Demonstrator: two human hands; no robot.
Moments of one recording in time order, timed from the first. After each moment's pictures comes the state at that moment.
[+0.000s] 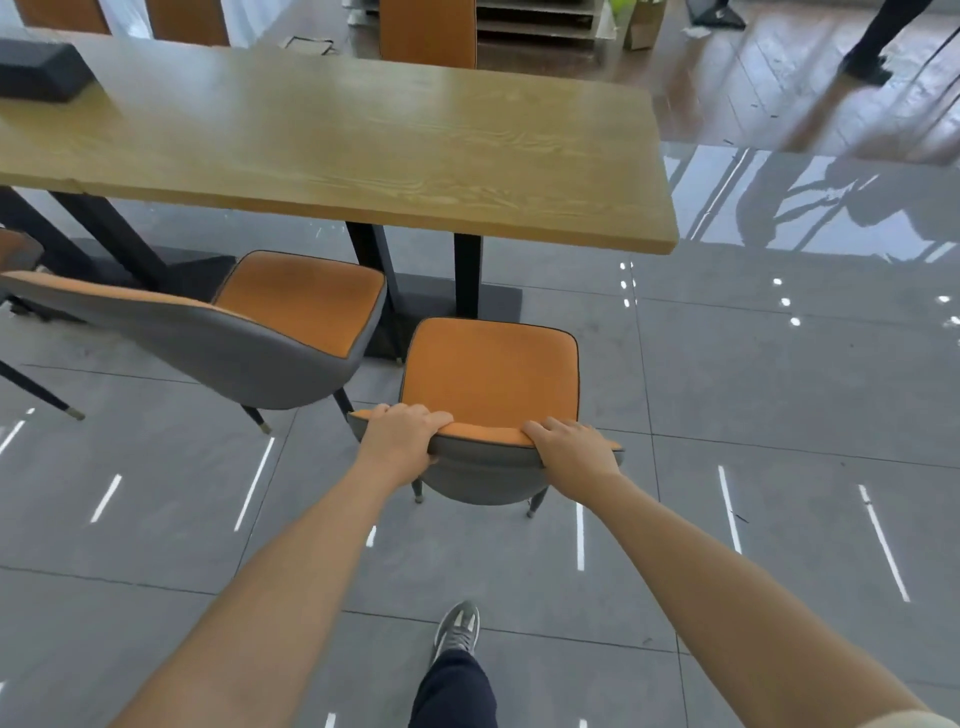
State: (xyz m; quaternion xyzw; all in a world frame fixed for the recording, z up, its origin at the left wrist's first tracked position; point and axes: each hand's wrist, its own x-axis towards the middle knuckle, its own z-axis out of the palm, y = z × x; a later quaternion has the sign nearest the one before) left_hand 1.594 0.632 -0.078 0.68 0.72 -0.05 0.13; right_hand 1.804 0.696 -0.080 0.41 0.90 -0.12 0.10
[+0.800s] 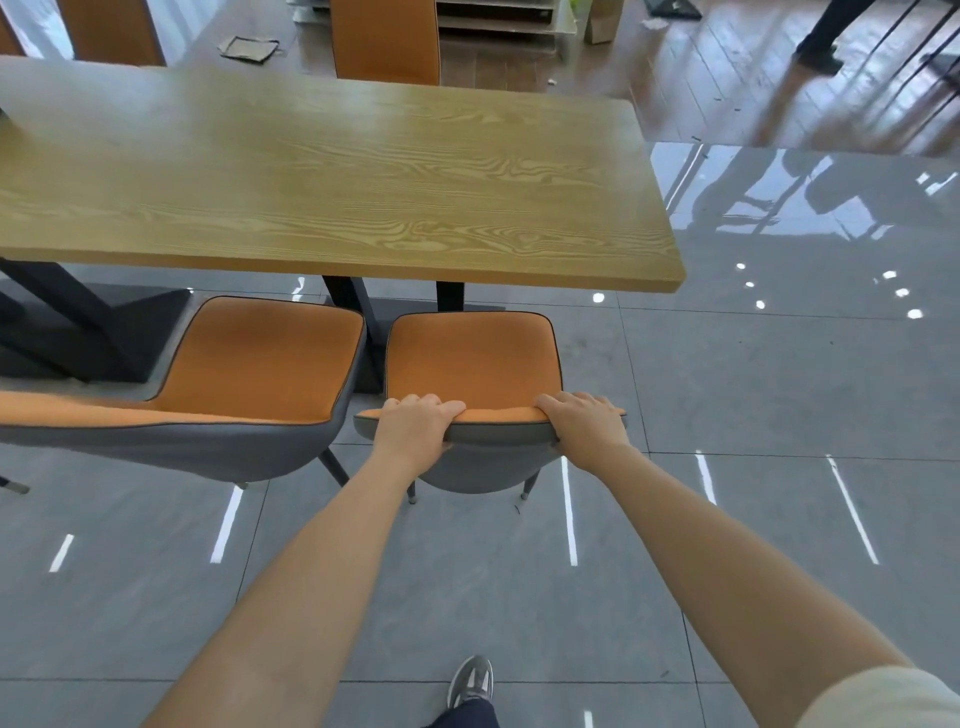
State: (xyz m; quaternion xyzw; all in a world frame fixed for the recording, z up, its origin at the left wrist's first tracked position) left_hand 1.536 0.772 -0.081 0.71 0.69 -0.06 0.13; right_hand 1.742 0.831 -0.070 0.47 0.87 -0.10 0.12
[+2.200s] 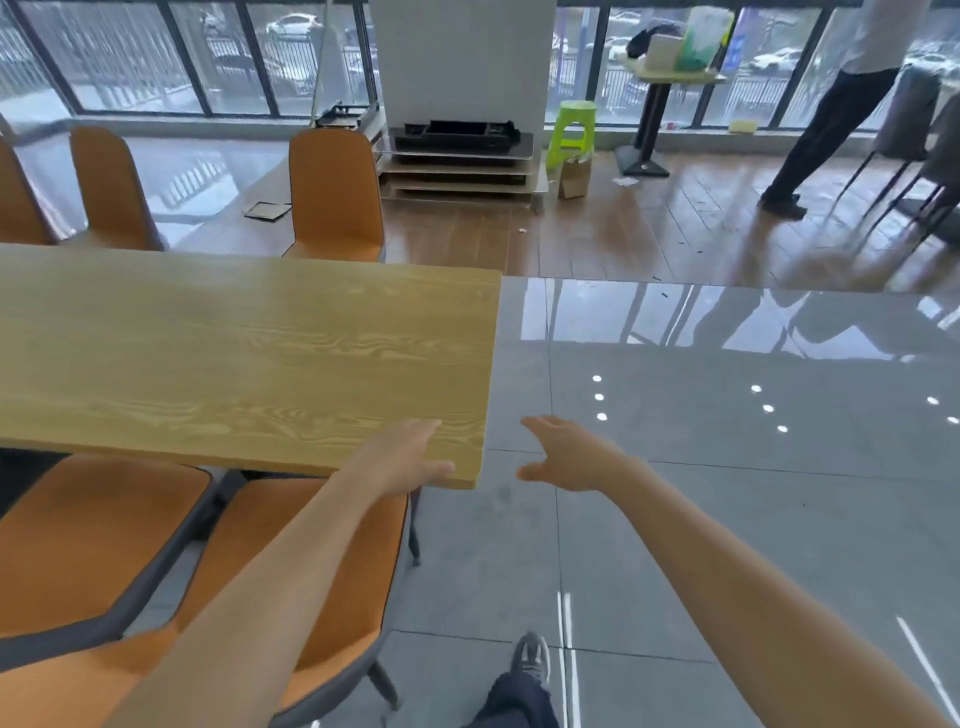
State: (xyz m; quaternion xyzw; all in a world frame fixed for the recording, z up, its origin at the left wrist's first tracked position) left_hand 1.830 1.084 0.027 0.62 0.74 -0.03 0.24; right_hand 2.033 1.153 0.037 0.45 0.85 -0.25 0.10
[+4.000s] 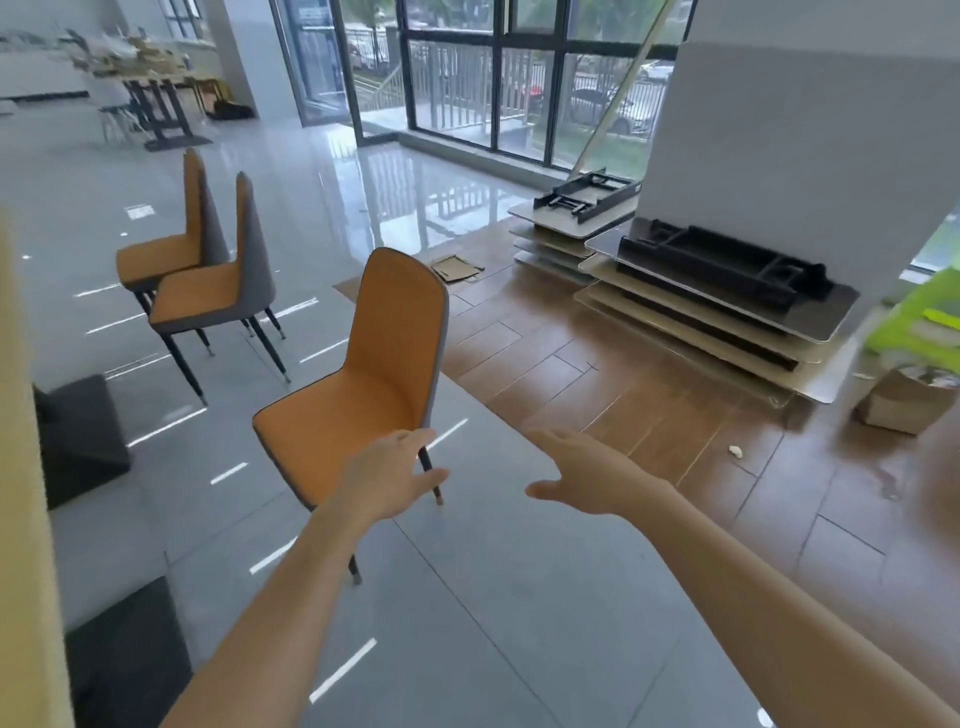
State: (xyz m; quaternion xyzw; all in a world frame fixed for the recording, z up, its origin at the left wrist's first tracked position) left_hand 1.546 2.108 0.059 0.32 0.93 0.12 0.14; right_hand 1.661 2.307 0.079 0.08 0.97 -0.17 0.13
